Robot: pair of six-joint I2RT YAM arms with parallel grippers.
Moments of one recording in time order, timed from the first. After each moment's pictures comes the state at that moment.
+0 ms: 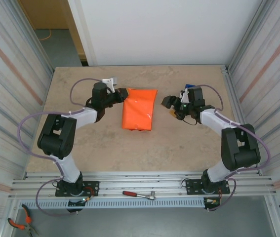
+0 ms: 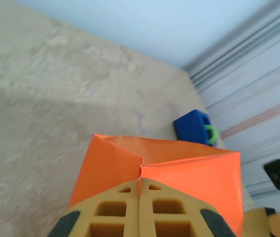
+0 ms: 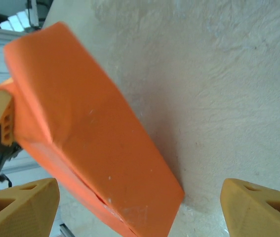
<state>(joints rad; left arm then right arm) -0.34 1.76 0.96 0.53 0.43 -0.63 0.22 1.55 0.91 -0.11 -0.57 0.83</state>
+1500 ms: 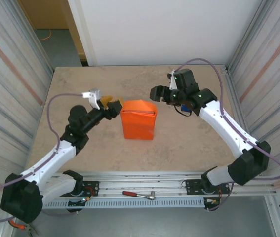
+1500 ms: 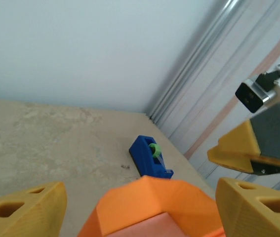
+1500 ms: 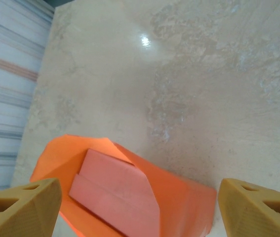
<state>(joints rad) -0.42 1.01 0.64 0.35 0.27 -0.50 0.51 1.43 1.41 -0.69 -0.20 0.59</state>
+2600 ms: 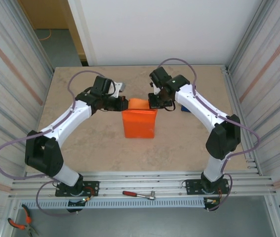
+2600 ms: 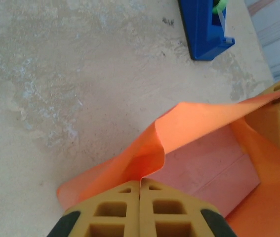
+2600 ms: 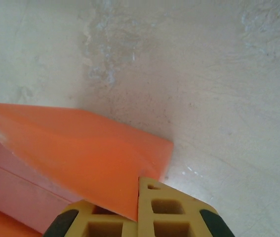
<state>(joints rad) -0.44 1.54 1.28 -0.58 0.43 -0.29 0.59 1.79 1.73 -1.08 -0.08 0.42</state>
